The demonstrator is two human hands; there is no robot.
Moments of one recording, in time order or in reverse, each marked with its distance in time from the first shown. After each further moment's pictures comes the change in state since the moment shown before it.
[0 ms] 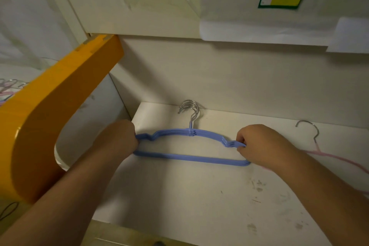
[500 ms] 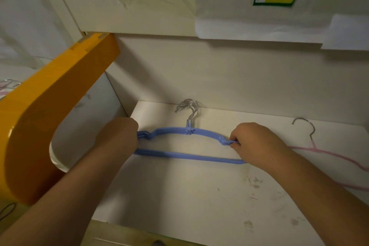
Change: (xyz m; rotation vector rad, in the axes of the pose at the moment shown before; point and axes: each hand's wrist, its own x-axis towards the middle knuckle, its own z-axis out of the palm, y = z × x) left_hand 0.012 0.006 0.001 0.111 -0.087 -0.003; right_hand 0.008 -0.005 0.006 -0.132 -0.019 -0.029
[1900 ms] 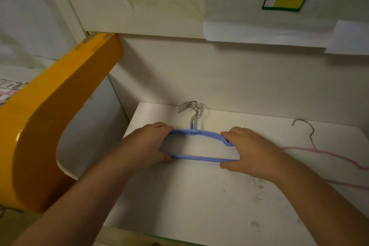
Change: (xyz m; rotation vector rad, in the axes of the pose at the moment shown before) left_hand -0.035 0.021 0.012 -0.298 0.296 0.701; right_hand -0.028 -0.009 0.012 0.212 0.197 -0.252
